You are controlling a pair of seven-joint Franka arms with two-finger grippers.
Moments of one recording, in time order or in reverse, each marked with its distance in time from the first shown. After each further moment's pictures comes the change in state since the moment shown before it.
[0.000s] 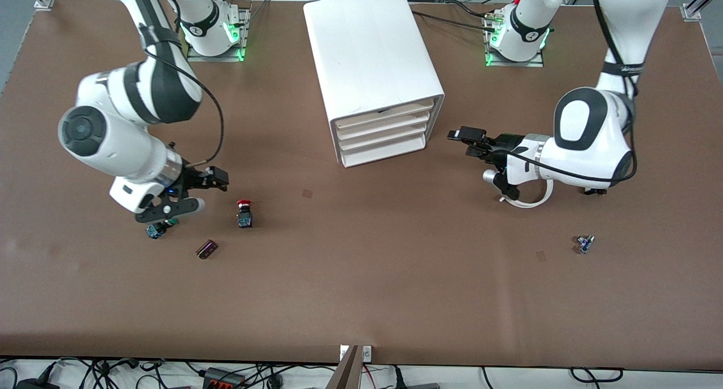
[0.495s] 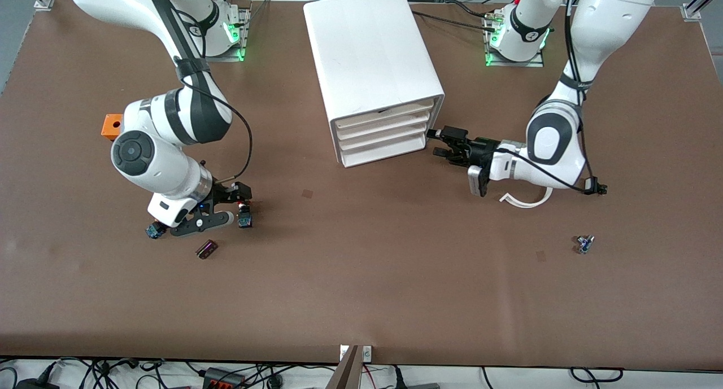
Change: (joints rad) left arm -0.025 0.129 -0.017 -0.122 -0.289 0.024 0.382; right arm 0.028 0.117 -0.001 0.005 0.002 0.130 0.000
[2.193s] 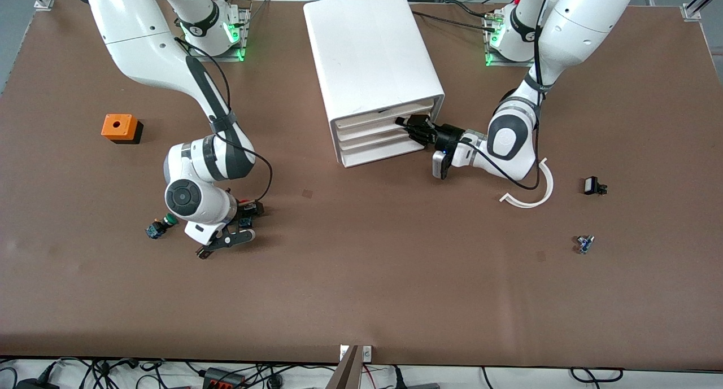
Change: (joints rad) left arm 0.000 0.082 -0.118 -0.043 -0.122 -0.004 0.086; right arm -0.002 0.251 -0.004 0.058 -0.057 0.070 0.000
